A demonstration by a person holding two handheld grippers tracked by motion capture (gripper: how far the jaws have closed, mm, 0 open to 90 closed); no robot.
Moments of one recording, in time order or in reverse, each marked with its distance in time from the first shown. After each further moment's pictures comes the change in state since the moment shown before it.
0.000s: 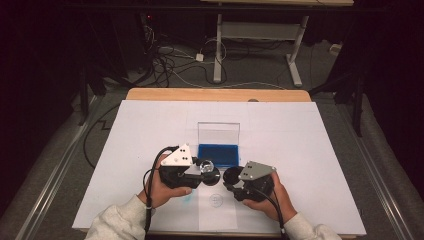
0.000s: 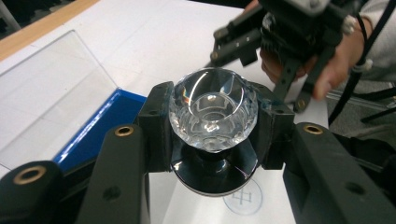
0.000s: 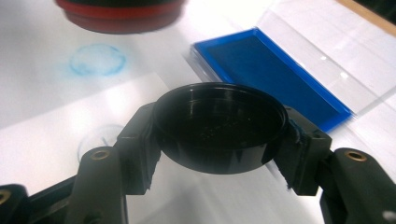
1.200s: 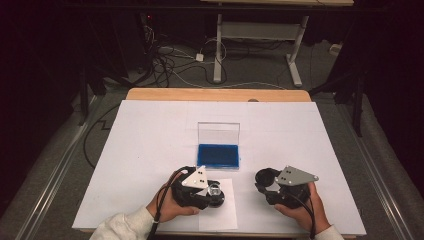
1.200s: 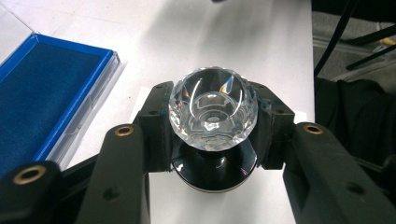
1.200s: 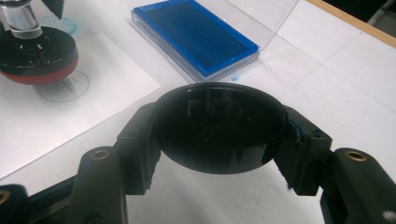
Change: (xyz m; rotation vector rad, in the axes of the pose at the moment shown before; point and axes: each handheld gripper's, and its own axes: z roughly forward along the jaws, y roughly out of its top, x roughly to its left) left arm -0.026 -0.023 0.039 0.201 -0.066 0.073; right arm -0.026 -0.046 -0.062 -0.006 -0.127 0.086
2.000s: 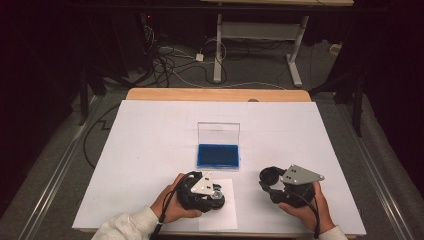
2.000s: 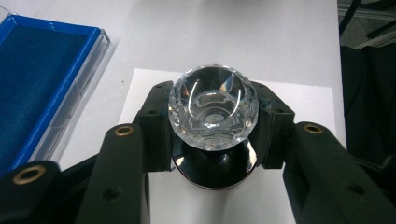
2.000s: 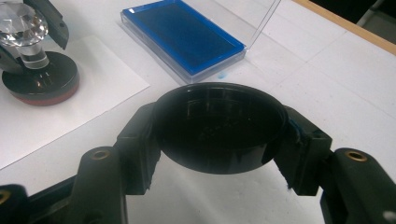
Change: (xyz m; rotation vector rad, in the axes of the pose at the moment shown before) left arm -0.003 -0.005 0.019 0.091 0.037 0.068; right arm -0.007 -0.003 -0.006 -0.003 -0.020 0.007
